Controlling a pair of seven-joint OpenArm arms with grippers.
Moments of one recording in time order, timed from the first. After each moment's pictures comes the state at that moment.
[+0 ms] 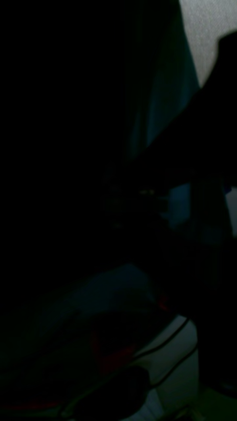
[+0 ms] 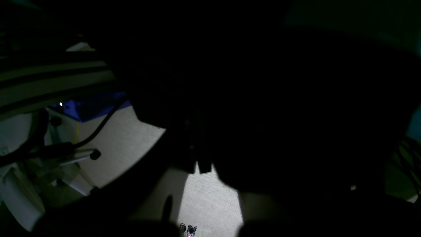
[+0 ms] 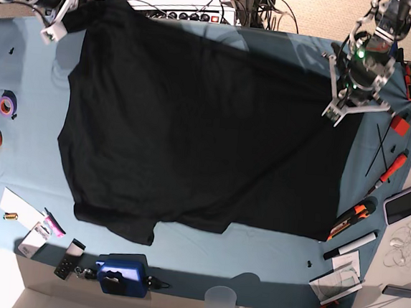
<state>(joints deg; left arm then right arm) 20.4 -29.2 12.8 109.9 1.3 -8.0 64.6 -42.2 22.4 39.6 109.5 55.9 39.9 -76.4</state>
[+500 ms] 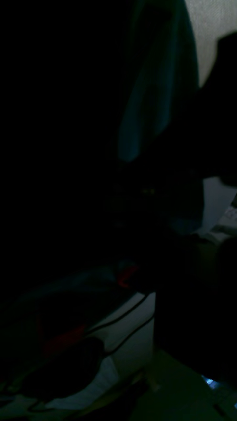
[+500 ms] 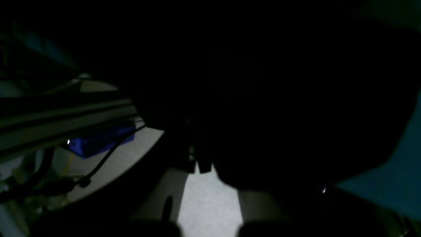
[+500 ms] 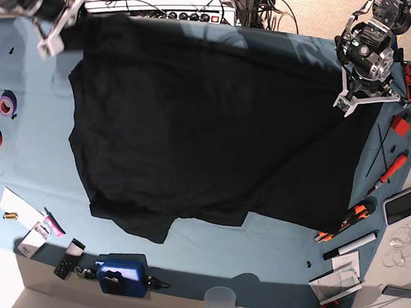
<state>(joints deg) 22.1 -29.0 13.2 110.6 13.5 -3.4 67.9 -34.1 22.1 39.6 109.5 56.8 40.2 -75.4</state>
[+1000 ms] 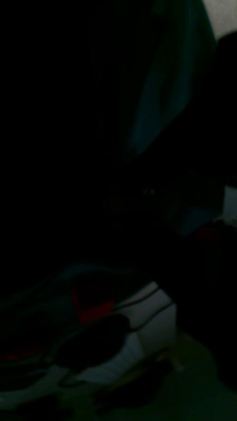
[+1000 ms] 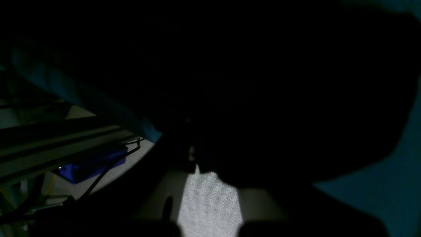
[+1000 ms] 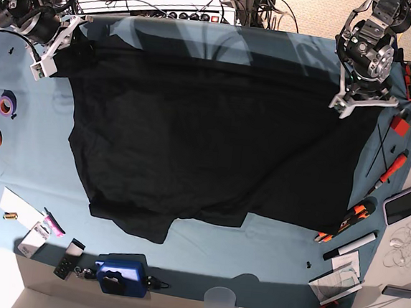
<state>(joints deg) 22.3 -29.2 13.4 111.7 15.6 -6.2 61.4 -28.9 22.1 39.6 109.5 56.4 40.2 -75.9</state>
